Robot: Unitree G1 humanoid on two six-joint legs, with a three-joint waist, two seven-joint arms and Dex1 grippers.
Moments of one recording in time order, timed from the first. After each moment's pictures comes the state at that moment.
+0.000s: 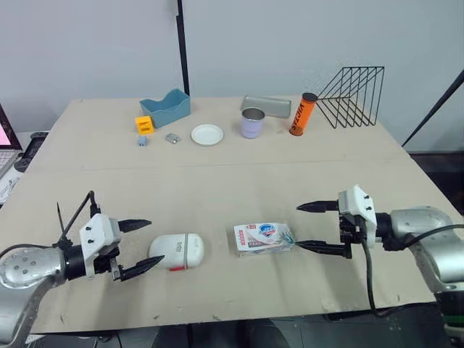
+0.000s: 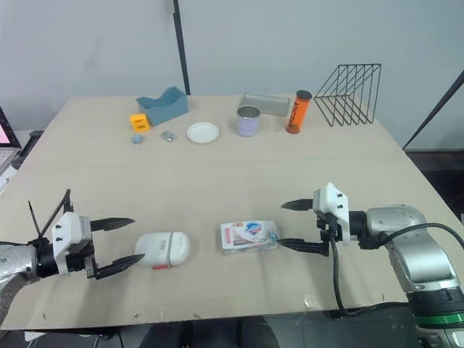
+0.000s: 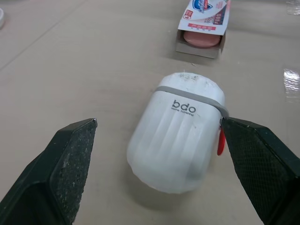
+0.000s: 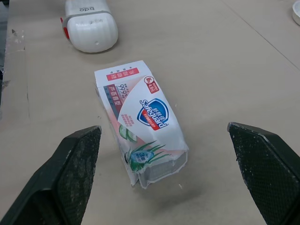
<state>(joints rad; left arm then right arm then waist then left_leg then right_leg) 0.22 0.78 0.23 -0.40 -0.46 0.23 -1.05 -0.19 -0.88 -0.05 -0.13 0.42 0.25 1.28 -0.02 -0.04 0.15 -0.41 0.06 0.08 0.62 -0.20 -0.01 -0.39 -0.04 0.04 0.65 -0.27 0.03</state>
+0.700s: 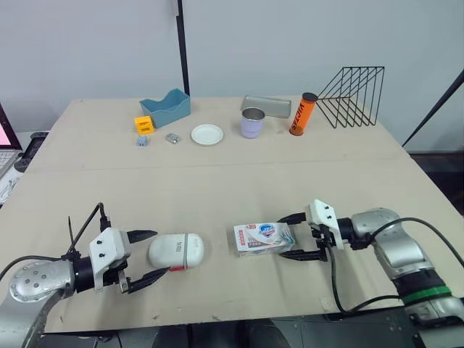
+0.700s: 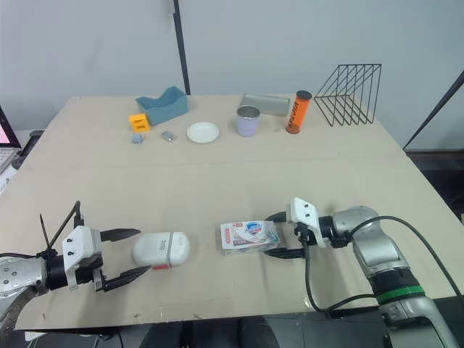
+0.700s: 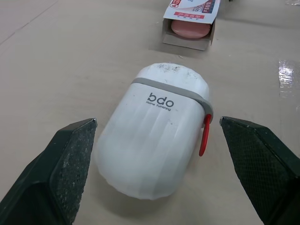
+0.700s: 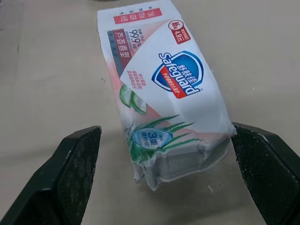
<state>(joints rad) 0.27 0.75 0.19 -0.44 -0.39 0.19 -1.01 -0.36 -0.75 0.17 0.22 0.24 0.05 1.37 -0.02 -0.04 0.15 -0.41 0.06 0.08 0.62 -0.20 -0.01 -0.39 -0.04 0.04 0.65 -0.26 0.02</state>
